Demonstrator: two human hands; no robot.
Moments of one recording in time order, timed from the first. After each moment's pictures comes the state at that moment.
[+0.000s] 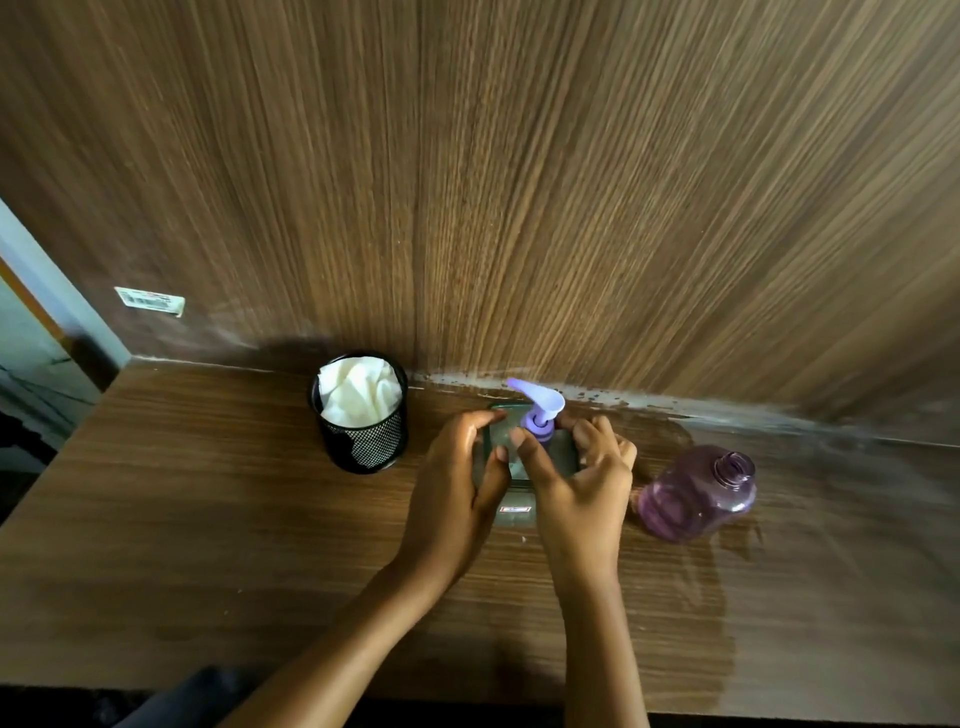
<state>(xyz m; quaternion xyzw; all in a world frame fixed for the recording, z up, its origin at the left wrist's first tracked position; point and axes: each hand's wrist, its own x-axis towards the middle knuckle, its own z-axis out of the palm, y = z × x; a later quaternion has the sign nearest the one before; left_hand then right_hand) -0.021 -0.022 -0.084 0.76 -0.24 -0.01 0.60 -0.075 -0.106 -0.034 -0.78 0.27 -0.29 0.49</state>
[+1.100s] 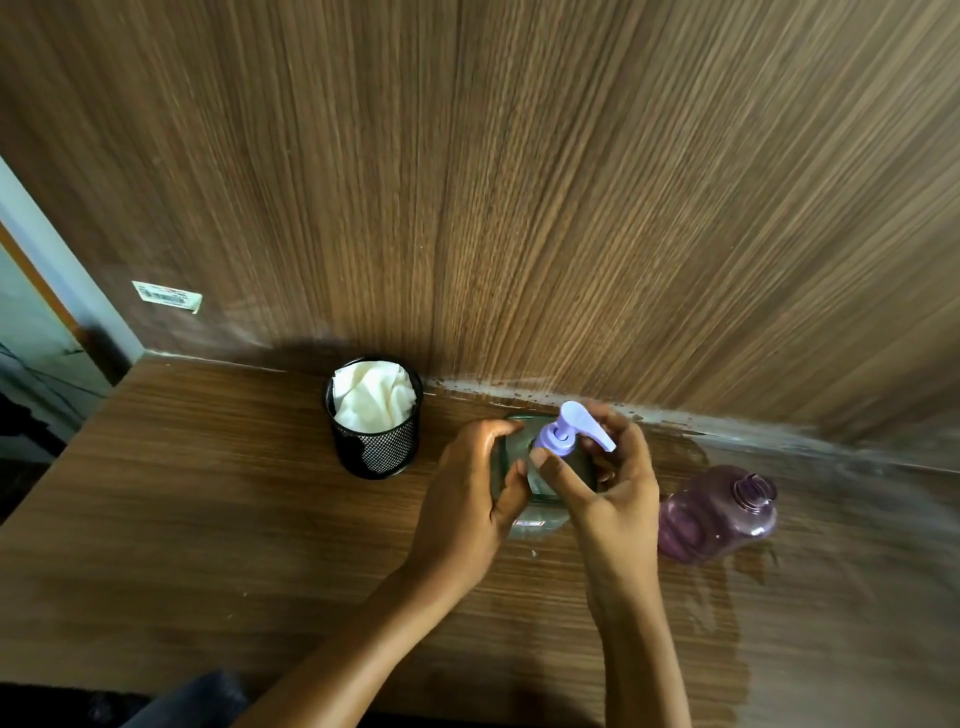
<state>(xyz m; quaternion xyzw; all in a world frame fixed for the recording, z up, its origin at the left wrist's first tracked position) -0.018 -0.019 -0.086 0.78 -0.27 0.02 0.56 -0.079 -0.118 -0.033 -0.68 0.21 -0.25 0.65</state>
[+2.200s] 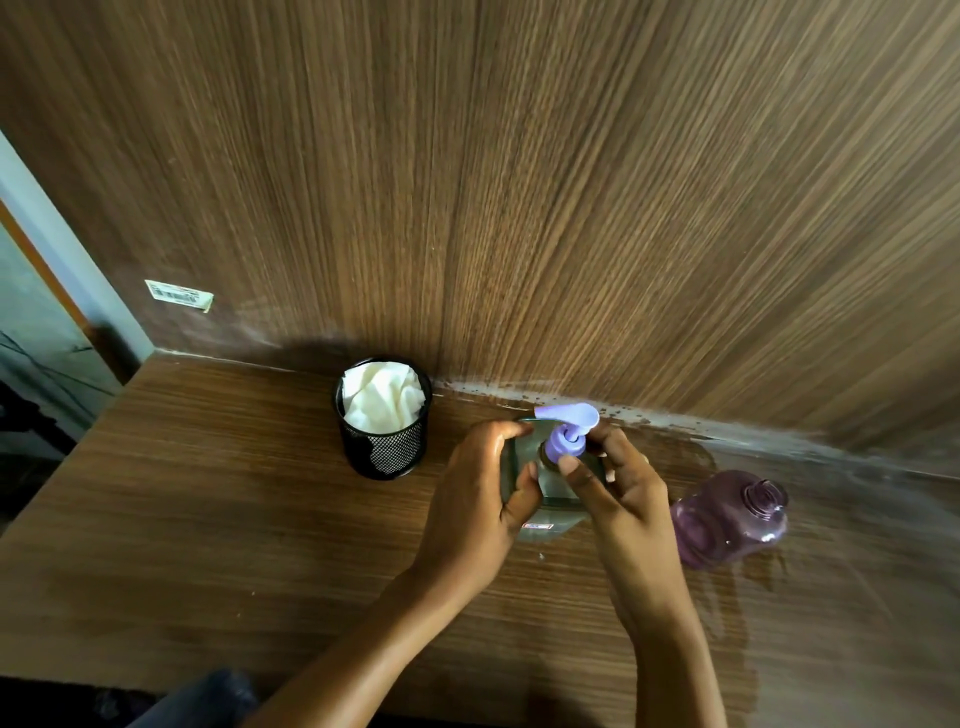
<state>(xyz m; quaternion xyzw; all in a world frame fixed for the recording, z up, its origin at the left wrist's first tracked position) -0.020 -0.018 -0.084 0.78 -0.27 0.01 0.56 -0.082 -0.126 -0.033 -0.74 0.16 -0.18 0.63</state>
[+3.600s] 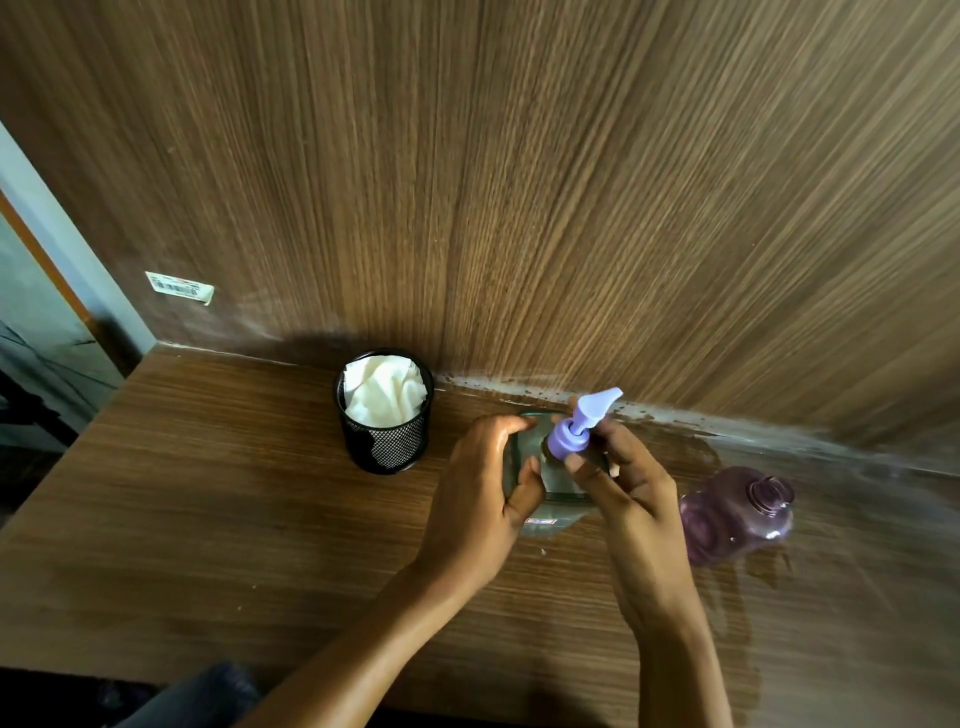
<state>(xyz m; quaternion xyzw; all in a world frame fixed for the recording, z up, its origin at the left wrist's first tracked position) -0.020 -0.019 -0.083 0.79 -0.27 0.02 0.55 -0.085 -0.125 -0.030 -0.69 0.17 -0.18 0.68</state>
